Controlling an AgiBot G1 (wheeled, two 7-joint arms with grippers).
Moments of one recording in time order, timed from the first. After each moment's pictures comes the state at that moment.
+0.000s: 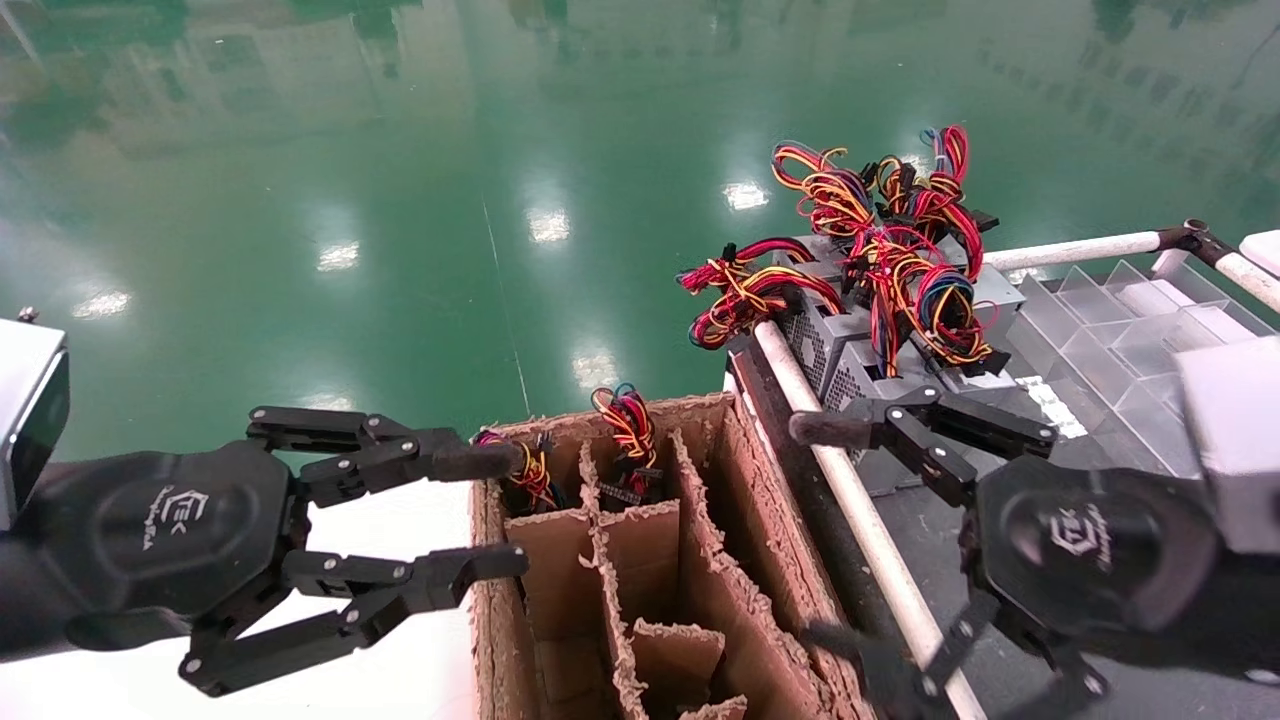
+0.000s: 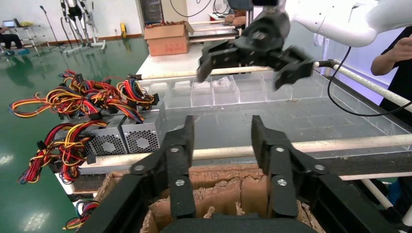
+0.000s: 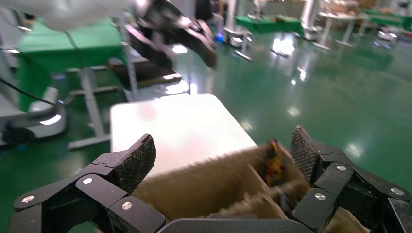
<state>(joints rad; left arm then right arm) -1.10 0.58 0.37 -1.27 0.67 1.46 -0.14 1.09 -0.62 -0.29 1.25 -0.79 -1.44 0.18</state>
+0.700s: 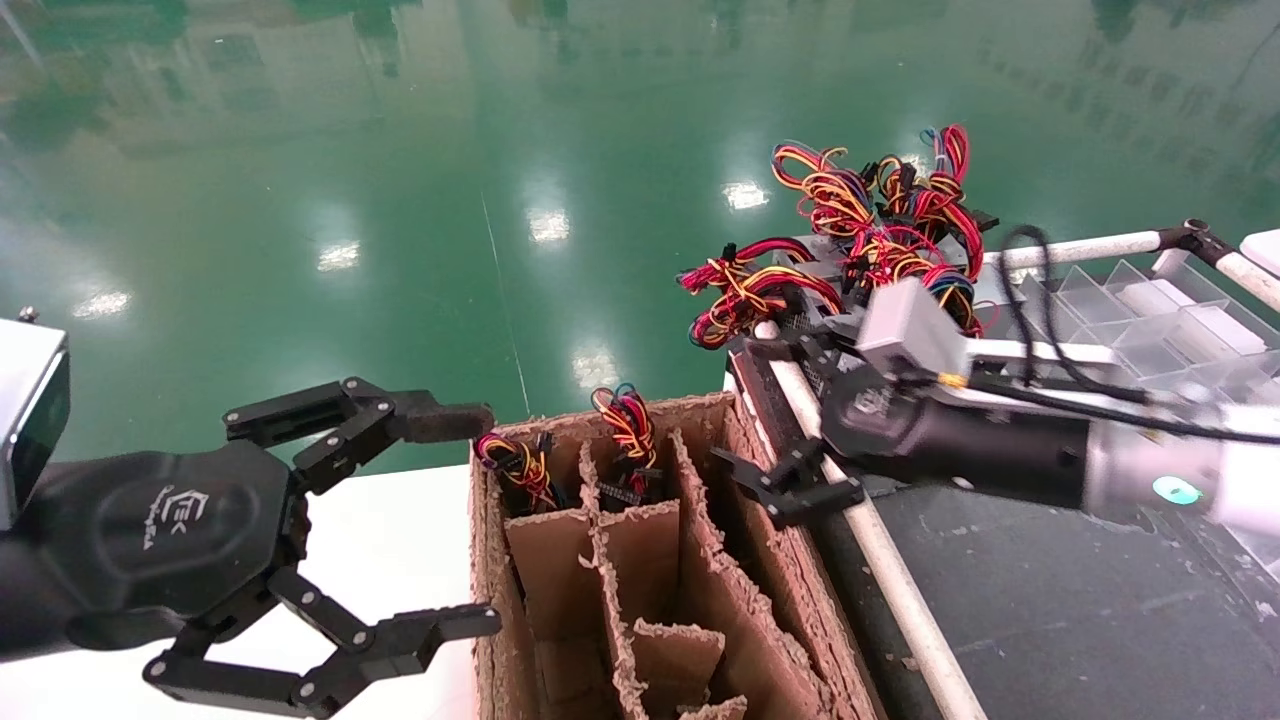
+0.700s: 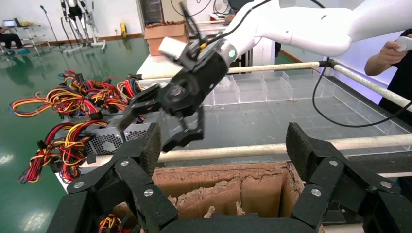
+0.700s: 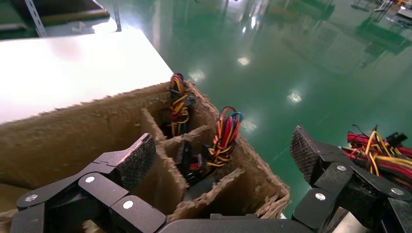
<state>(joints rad) -1.10 0.58 0.37 -1.26 0.67 1.46 -0.14 1.32 -0.87 -0.46 0.98 -1.16 -1.27 0.09</state>
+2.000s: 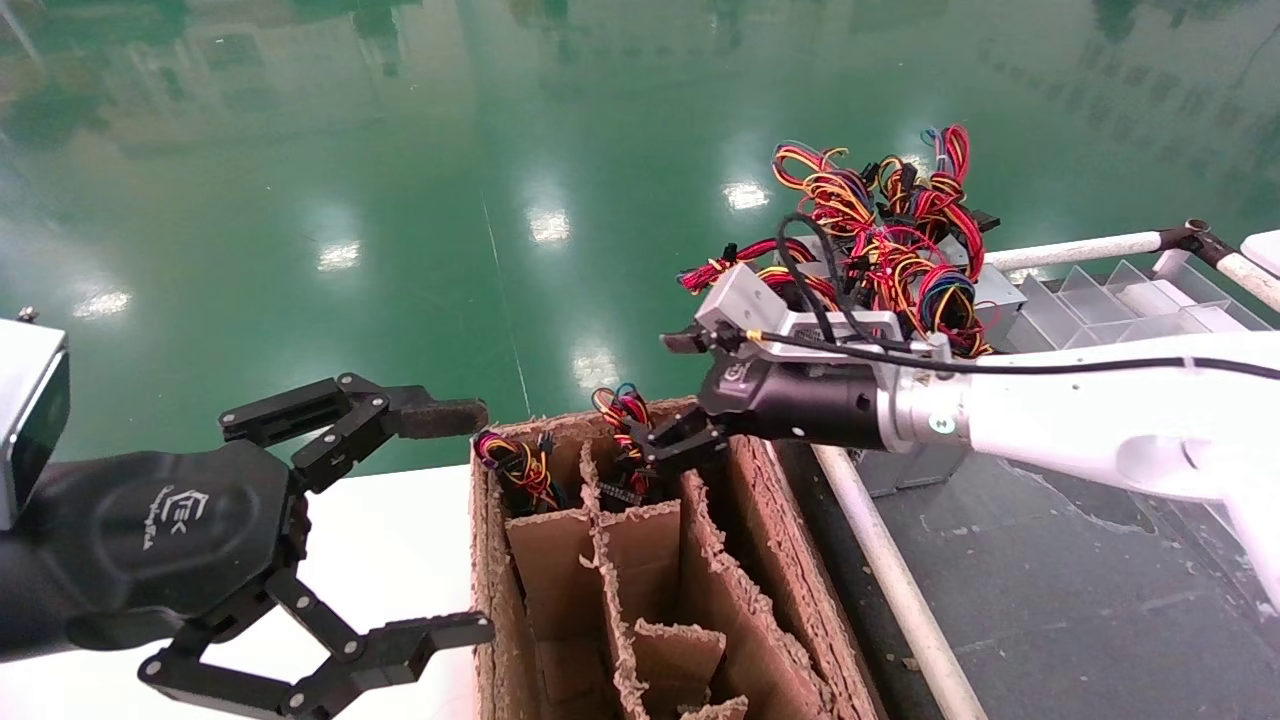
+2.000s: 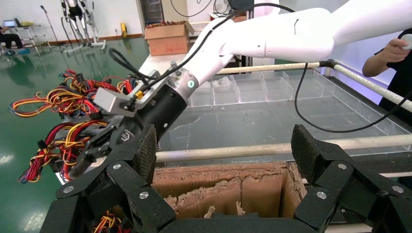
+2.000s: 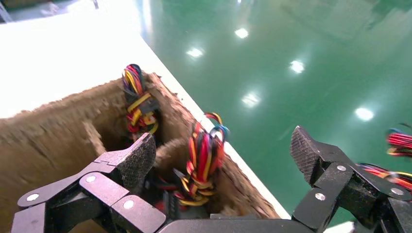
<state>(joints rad) -1.10 0.58 0.37 -1.26 0.67 1.46 -0.14 1.51 -1.18 -0.58 0.57 -1.36 -1.14 0.06</state>
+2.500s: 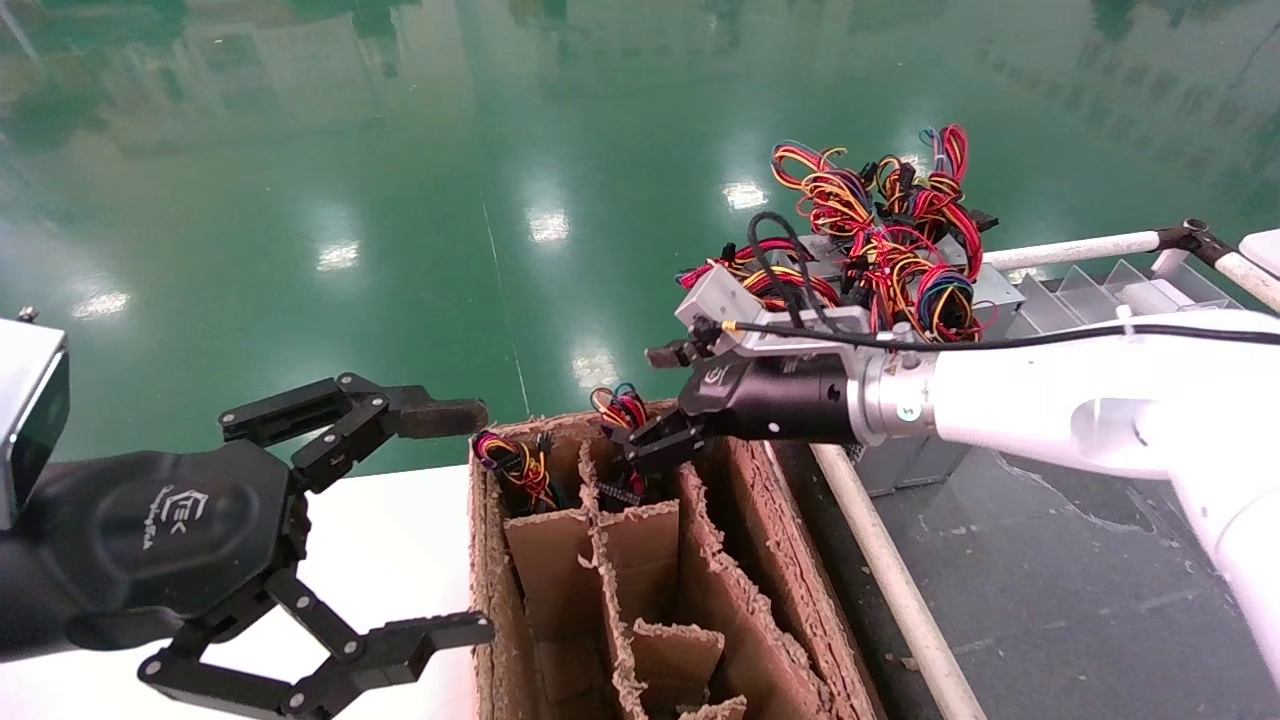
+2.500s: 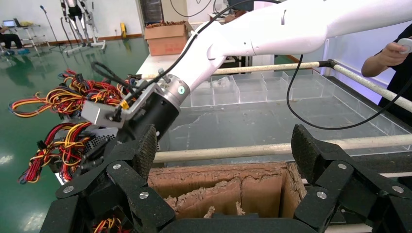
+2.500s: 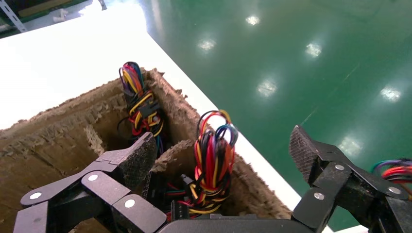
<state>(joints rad) -1.10 0.58 0.37 -1.26 0.67 1.46 -0.14 1.62 -1.30 -0.58 0.25 -1.35 -1.18 -0.05</state>
